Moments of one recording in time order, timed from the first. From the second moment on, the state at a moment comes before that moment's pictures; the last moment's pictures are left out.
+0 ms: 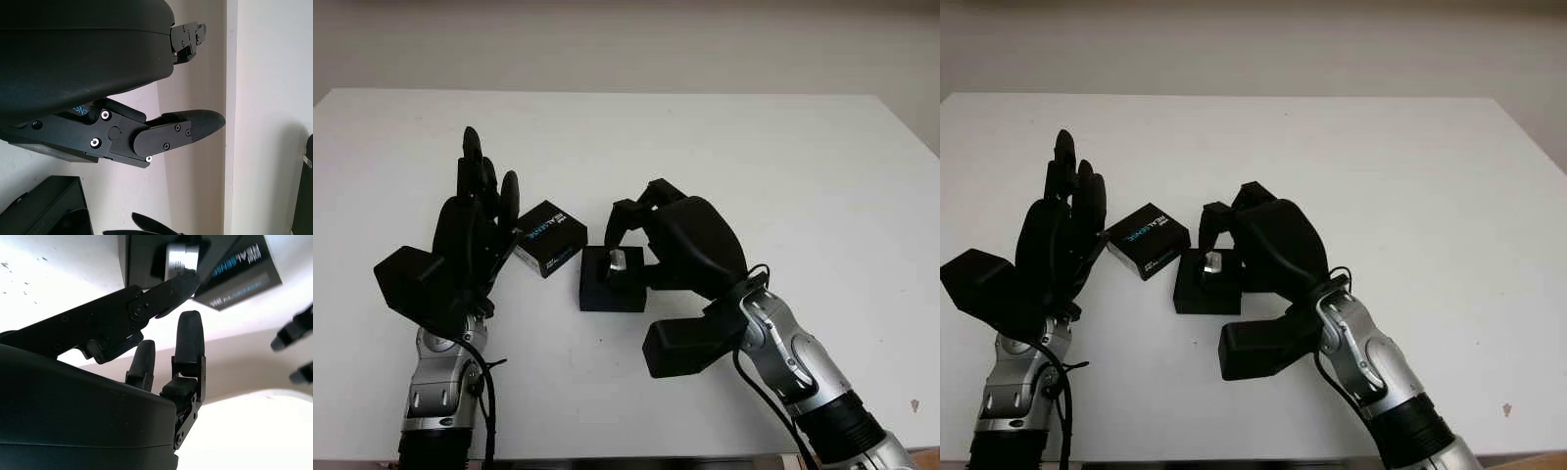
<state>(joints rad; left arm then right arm) -0.20 0.13 0.16 -0.02 -0.14 -0.05 -0.09 -0.37 -0.32 0.33 0.02 -0.80 -0.18 -0.12</state>
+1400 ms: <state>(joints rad) -0.20 0.14 0.17 -0.02 -0.14 -0.04 -0.08 -0.47 -0.38 0.31 -0.06 -0.69 0.02 0.37</state>
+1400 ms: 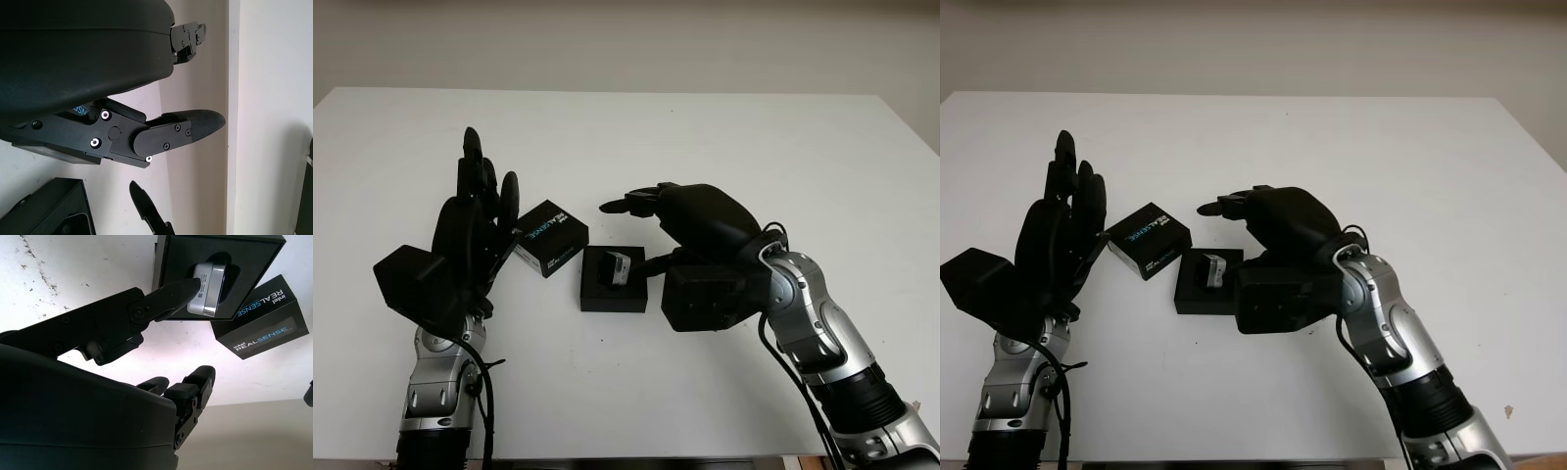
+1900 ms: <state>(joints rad) -0.20 0.13 0.17 -0.02 -0.14 -0.04 -0.09 -0.47 -0.38 0.36 -0.01 -0.72 0.00 0.30</state>
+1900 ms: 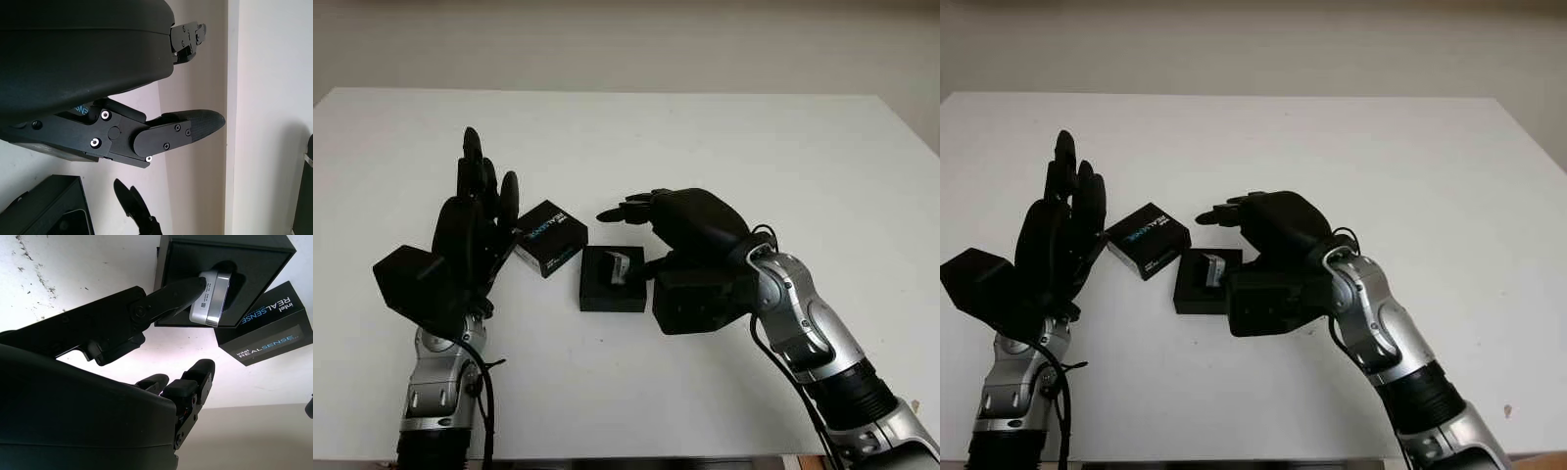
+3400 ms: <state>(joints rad) -0.20 0.13 0.16 -0.02 -0.14 -0.05 -0.08 -0.46 -0.36 0.42 0.04 -0.78 -0.04 0.29</state>
